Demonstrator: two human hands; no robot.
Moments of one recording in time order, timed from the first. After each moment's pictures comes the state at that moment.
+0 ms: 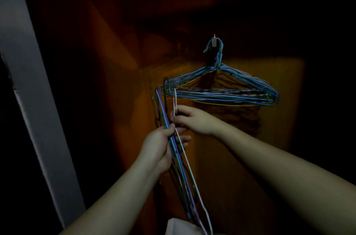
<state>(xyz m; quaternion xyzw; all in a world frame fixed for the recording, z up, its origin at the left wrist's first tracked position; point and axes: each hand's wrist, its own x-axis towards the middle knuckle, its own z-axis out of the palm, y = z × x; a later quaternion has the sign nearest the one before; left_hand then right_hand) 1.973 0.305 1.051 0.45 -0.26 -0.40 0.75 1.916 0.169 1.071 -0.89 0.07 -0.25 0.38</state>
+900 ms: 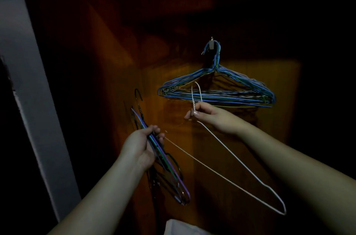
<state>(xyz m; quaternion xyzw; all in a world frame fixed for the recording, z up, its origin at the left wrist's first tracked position) 1.992 0.326 1.065 0.45 -0.10 -0.38 0.80 1.862 0.141 1.077 -0.89 0.03 -0.25 0.38</state>
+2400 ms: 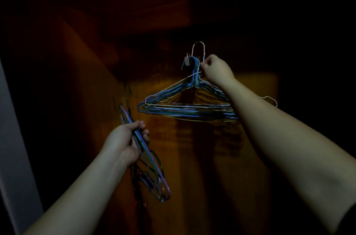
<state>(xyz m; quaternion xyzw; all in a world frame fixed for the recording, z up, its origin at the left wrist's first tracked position) 1.982 0.284 1.109 0.45 -0.16 -0.37 0.80 1.856 0.049 1.210 -0.78 0.34 -0.51 0.12</state>
